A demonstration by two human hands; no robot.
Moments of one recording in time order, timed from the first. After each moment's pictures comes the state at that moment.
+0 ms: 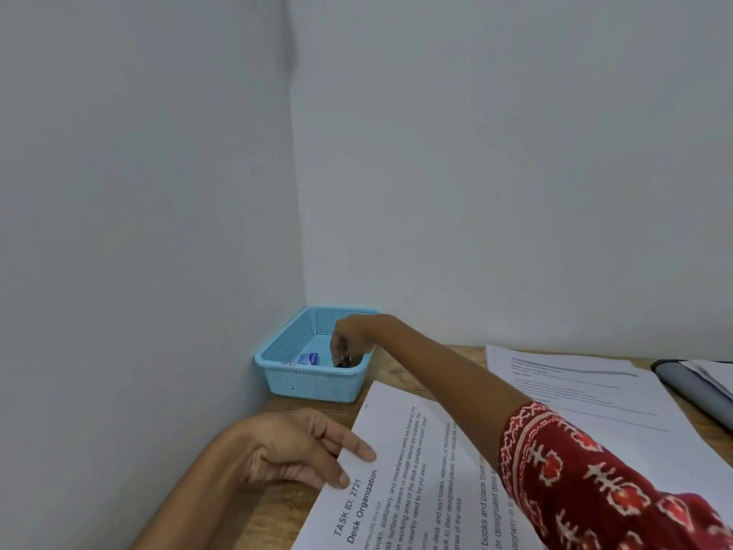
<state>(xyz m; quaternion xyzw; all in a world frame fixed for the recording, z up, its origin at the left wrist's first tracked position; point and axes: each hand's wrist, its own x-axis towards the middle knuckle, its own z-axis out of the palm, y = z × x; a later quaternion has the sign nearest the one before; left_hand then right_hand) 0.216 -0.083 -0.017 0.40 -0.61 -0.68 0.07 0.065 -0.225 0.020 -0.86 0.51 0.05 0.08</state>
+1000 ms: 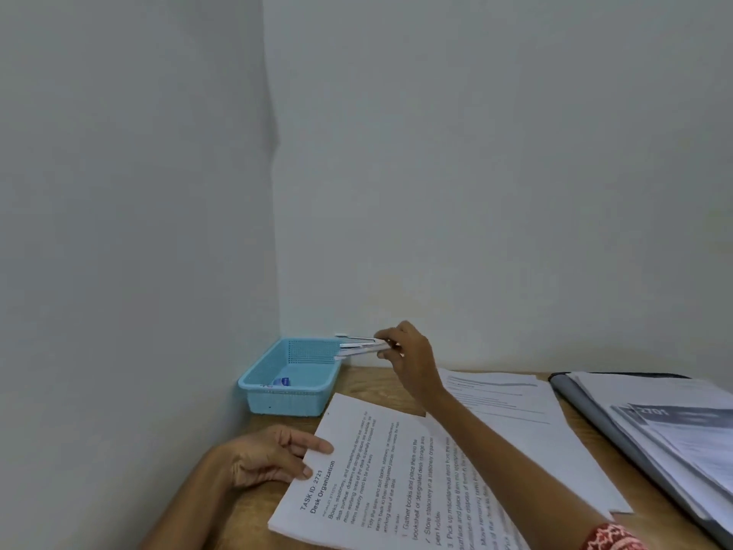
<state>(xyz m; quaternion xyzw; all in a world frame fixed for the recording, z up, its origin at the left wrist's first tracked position) 0.227 -0.075 -0.029 0.35 -0.58 -0.72 0.14 -0.032 -0.094 0.009 -0.69 0.47 -0.55 -0.04</state>
